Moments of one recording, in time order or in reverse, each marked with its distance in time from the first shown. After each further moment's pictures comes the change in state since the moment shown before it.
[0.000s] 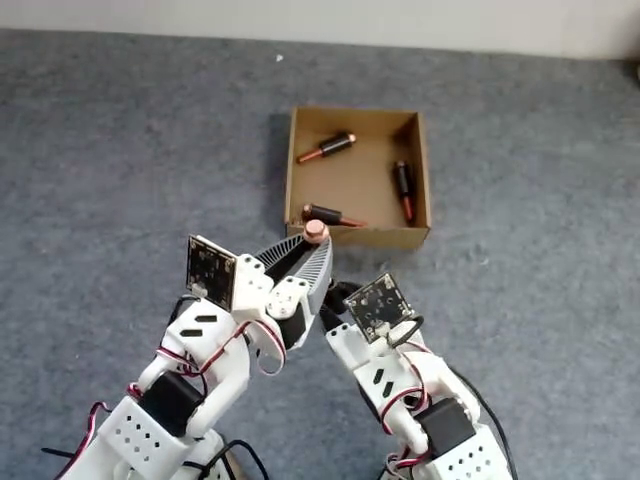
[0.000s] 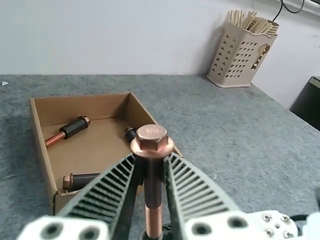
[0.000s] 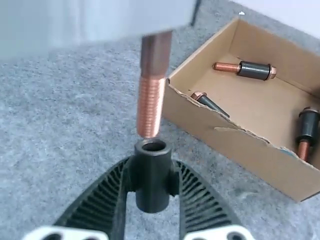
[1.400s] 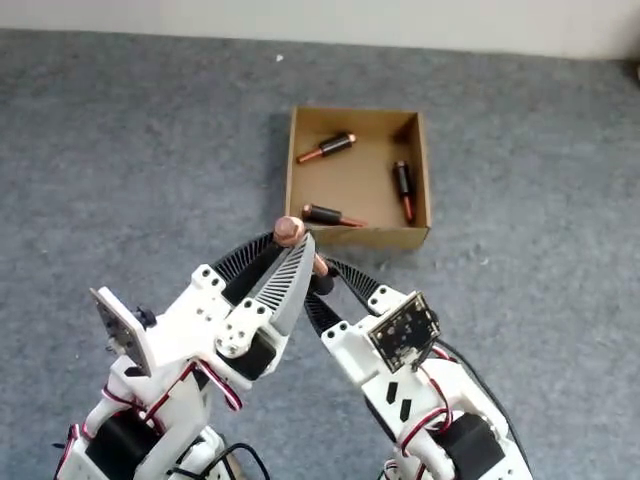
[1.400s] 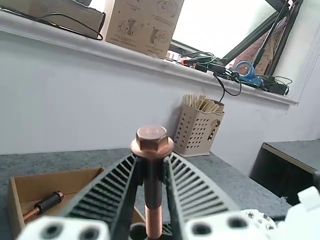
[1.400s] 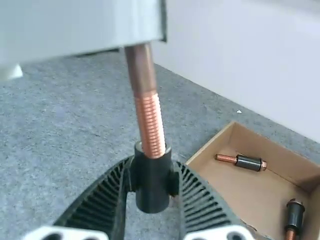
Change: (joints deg) left arm 1.9 -20.0 -8.7 10.4 0.2; right arm -5.9 -0.2 -17.4 0.4 0.0
